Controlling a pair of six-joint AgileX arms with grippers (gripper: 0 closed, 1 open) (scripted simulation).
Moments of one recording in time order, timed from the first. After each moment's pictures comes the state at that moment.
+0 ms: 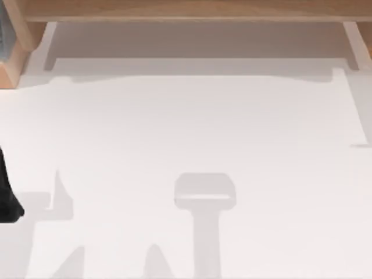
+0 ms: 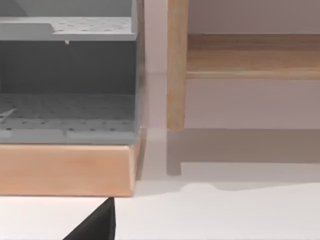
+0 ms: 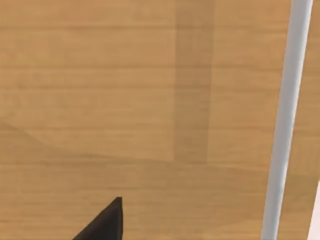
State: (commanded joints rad) left arm 0.00 0.00 0.00 0.00 0.00 0.00; right arm -0.71 2.06 0.49 1.58 -0.67 -1.55
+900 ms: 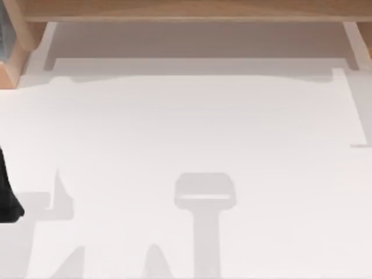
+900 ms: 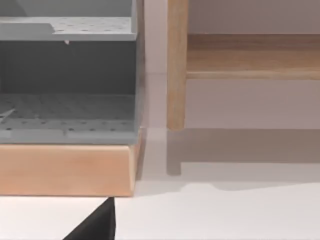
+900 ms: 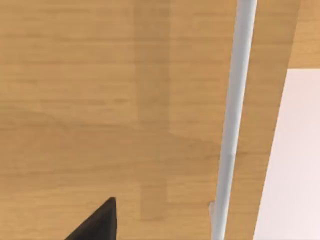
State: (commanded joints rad) left arm 0.00 0.00 0.00 0.00 0.00 0.00; right arm -0.84 2.05 0.56 1.52 -0.64 -1.54
